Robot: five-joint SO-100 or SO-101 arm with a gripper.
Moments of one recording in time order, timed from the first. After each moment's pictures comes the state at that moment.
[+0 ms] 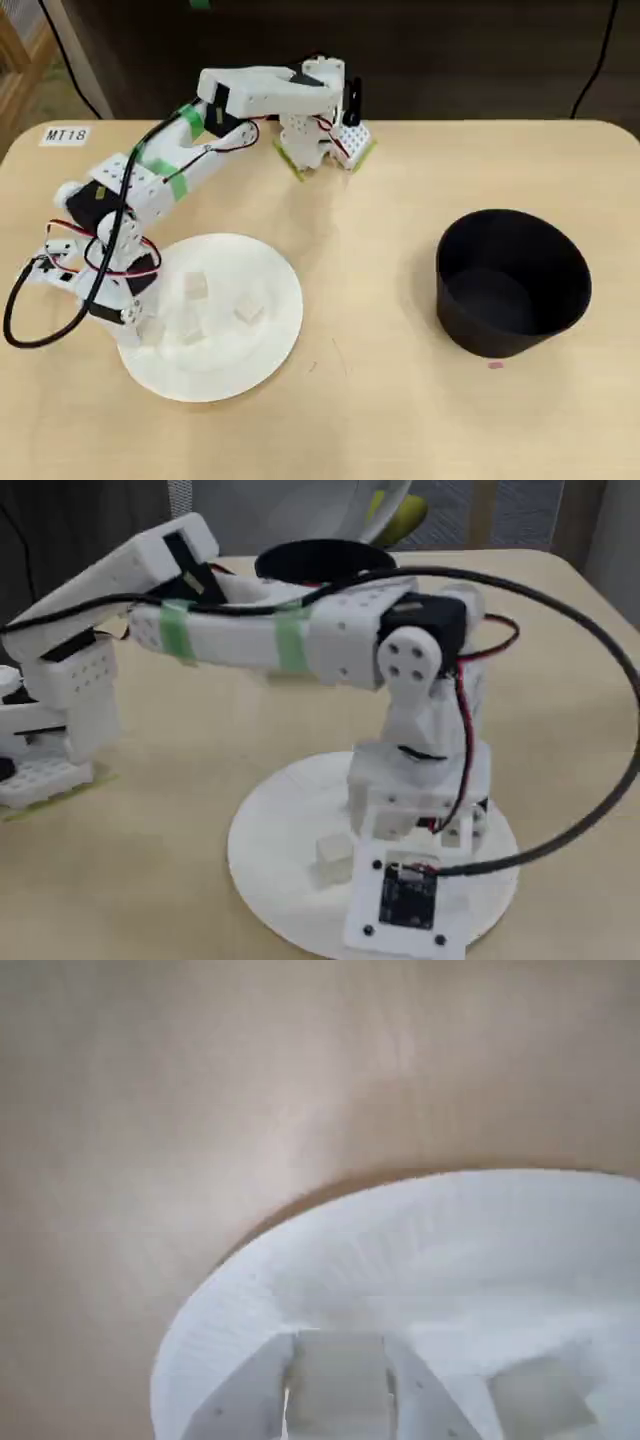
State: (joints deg) arm 33.8 35.9 21.2 95.4 -20.9
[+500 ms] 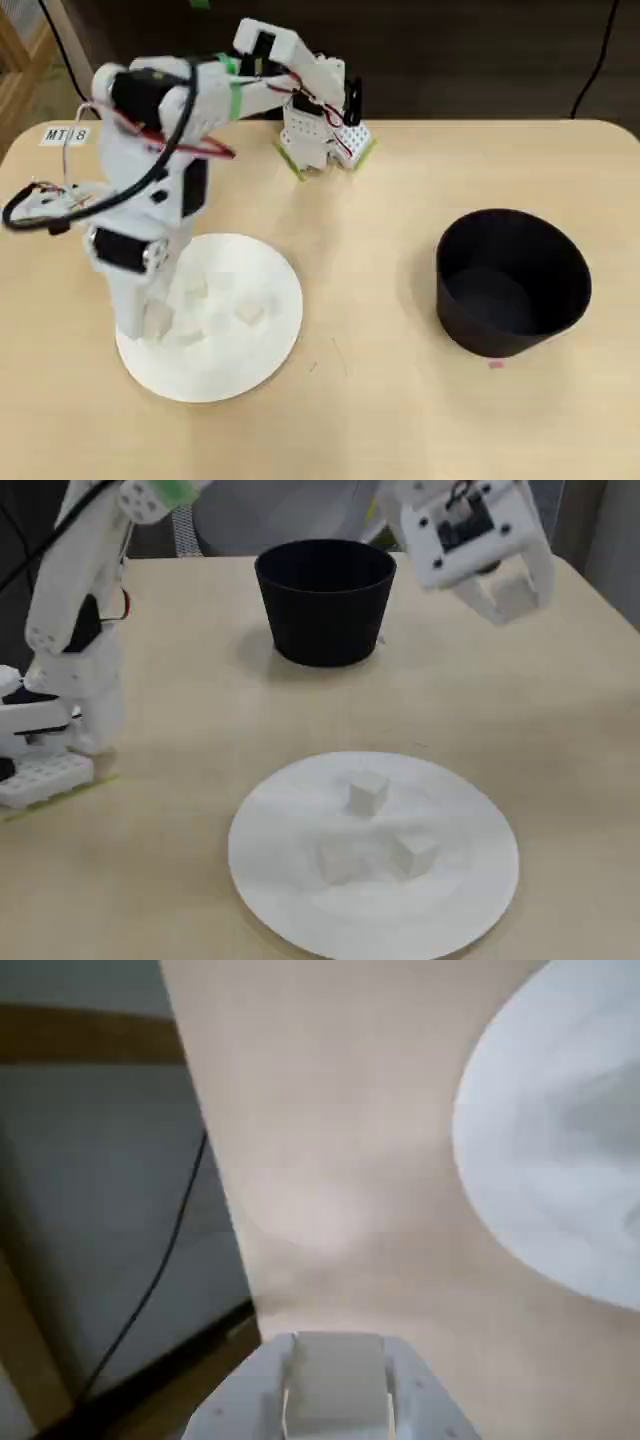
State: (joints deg) arm 11.2 66.4 22.2 95.4 -6.9
